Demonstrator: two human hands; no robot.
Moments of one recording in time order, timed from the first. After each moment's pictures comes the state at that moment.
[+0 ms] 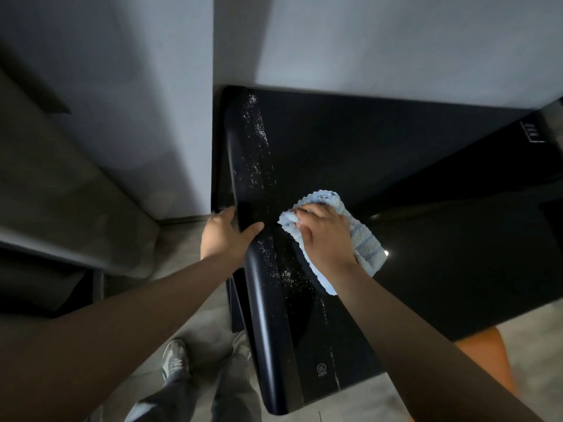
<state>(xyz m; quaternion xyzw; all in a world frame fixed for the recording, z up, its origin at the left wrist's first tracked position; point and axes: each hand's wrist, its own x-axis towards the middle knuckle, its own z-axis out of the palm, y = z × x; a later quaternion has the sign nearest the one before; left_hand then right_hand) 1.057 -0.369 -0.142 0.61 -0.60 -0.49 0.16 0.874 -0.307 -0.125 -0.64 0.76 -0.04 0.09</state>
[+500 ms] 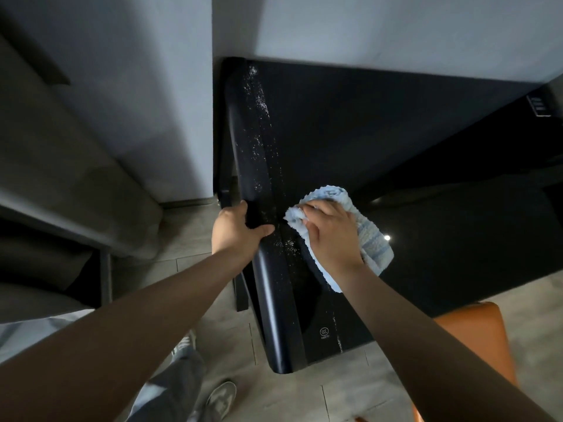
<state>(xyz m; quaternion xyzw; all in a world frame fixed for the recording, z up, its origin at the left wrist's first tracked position) 1.058 -0.328 -0.150 0.61 -0.59 -0.51 0.16 0.888 -0.258 -0.129 -0.63 0.77 -0.09 0.06</state>
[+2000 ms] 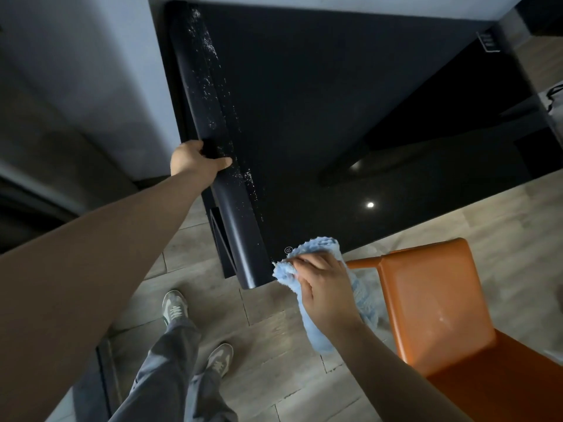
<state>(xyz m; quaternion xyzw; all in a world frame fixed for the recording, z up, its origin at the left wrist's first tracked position) 1.052 -0.329 -0.151 0.62 -0.57 -0.51 0.16 0.936 -0.046 -0.112 -0.62 0.78 -0.09 0.05</state>
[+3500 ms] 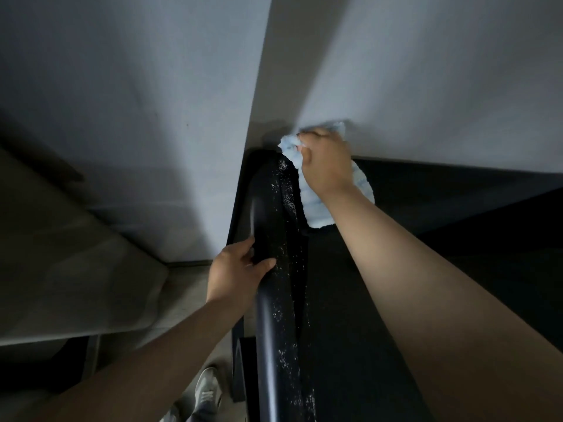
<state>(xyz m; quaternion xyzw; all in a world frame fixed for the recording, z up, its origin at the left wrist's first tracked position) 1.040 -0.464 -0.162 0.61 -0.47 -0.58 0.26 0.853 -0.594 -0.101 -0.68 0.72 -0.09 -0.02</state>
